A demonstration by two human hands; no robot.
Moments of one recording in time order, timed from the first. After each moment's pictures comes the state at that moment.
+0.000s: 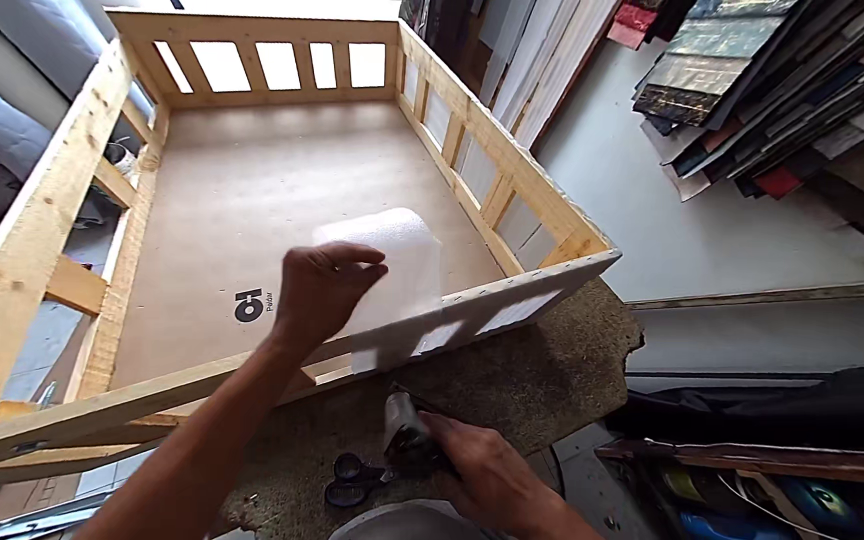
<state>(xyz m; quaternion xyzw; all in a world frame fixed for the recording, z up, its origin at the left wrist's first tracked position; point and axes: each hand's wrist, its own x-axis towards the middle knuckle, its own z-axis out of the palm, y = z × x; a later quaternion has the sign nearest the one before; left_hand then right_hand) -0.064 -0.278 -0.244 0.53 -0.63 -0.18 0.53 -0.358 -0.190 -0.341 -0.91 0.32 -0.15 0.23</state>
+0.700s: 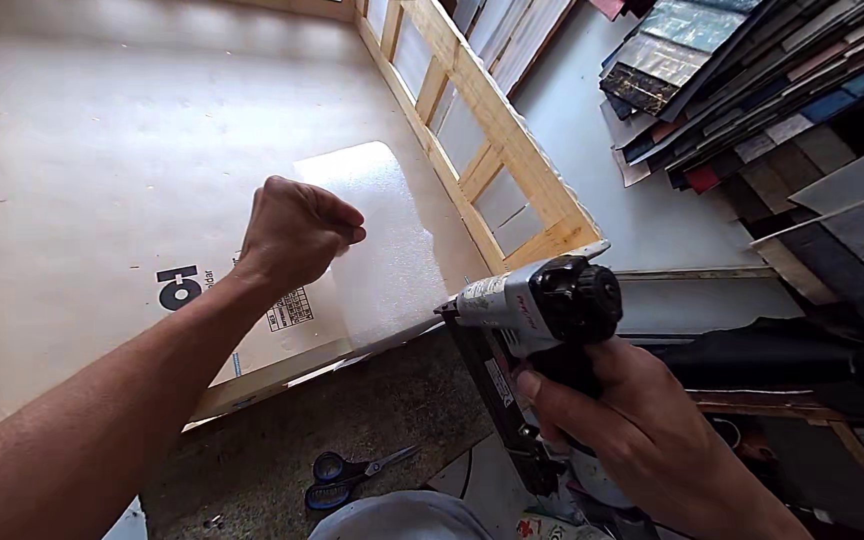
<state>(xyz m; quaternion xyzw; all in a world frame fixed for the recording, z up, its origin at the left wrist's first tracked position) -0.009 -0.352 -0.269 0.61 -0.59 -0.31 0.43 -0.327 -0.250 -0.177 -0.75 0.51 -0.20 0.36</state>
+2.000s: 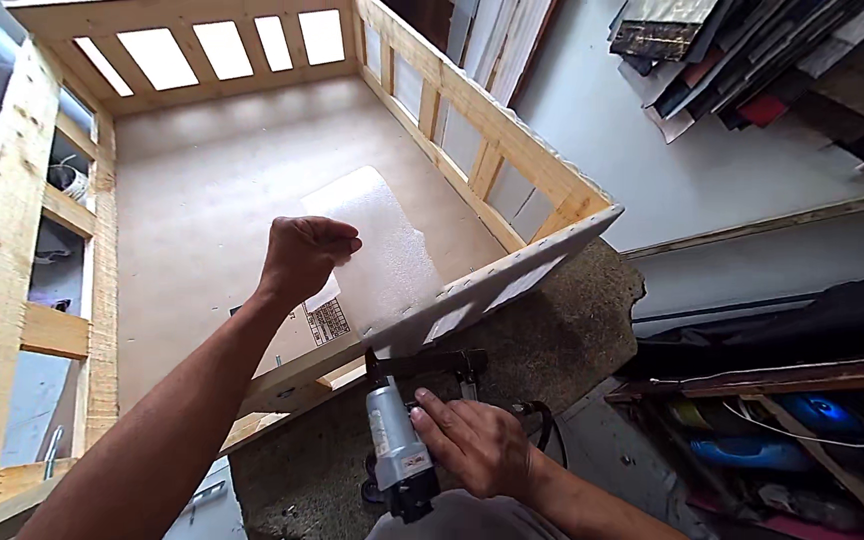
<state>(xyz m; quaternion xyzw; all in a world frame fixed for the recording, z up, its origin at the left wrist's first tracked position) -0.010 -0.345 -0.266 0.55 -0.64 -0.28 0.46 -0.309 -0.193 -0.358 -0.93 0.20 -0.30 -0.08</state>
